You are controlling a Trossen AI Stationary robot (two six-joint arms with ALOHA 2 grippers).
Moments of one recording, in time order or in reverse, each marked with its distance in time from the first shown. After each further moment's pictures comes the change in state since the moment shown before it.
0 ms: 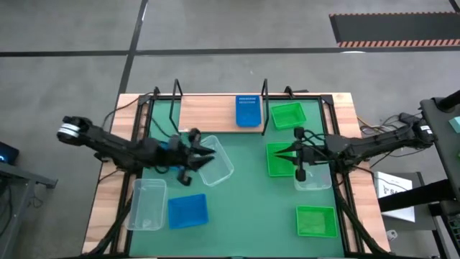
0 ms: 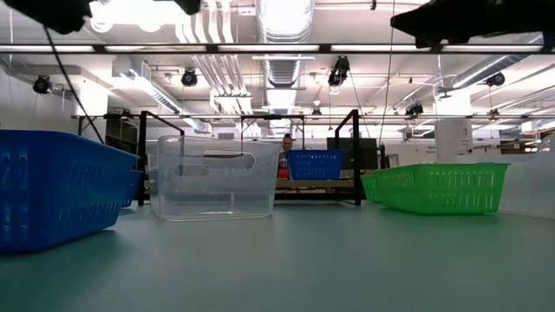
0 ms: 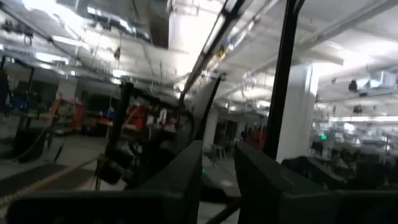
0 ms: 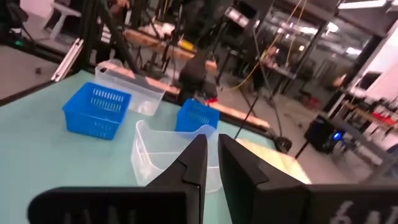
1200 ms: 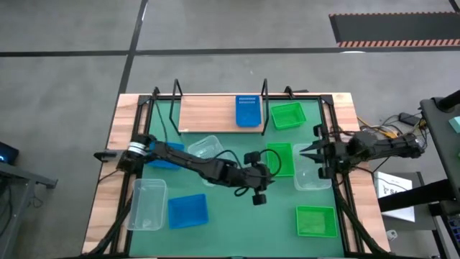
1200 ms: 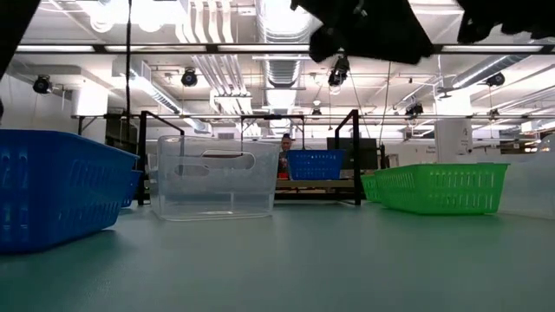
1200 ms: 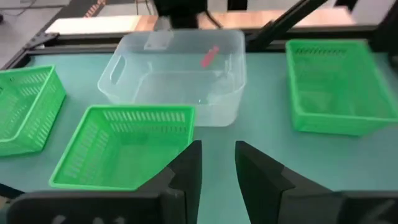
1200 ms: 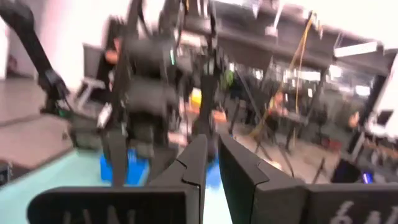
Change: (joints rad) left arm -0.008 0.820 1.103 -1.288 -0.203 0.031; right arm 0.000 -0.583 -0.104 -0.256 -0.127 0.084
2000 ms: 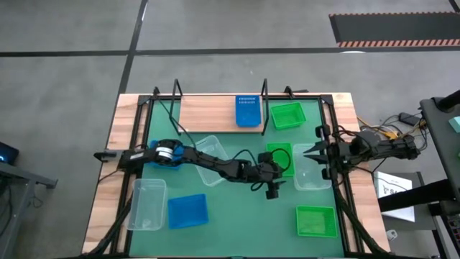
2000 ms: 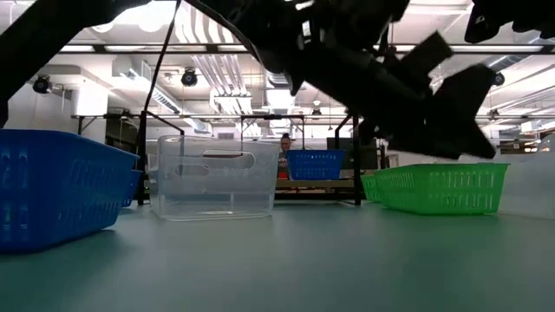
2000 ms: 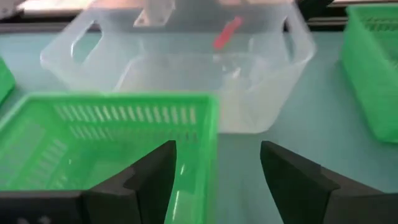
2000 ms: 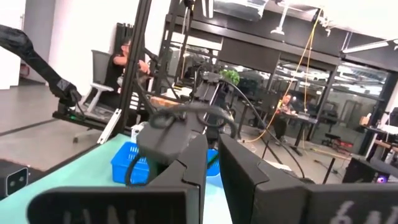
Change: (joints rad) left arm 0.090 0.313 0.096 0.289 0.088 0.048; right arm 0.000 -0.052 0.000 -0.074 -0.019 0.034
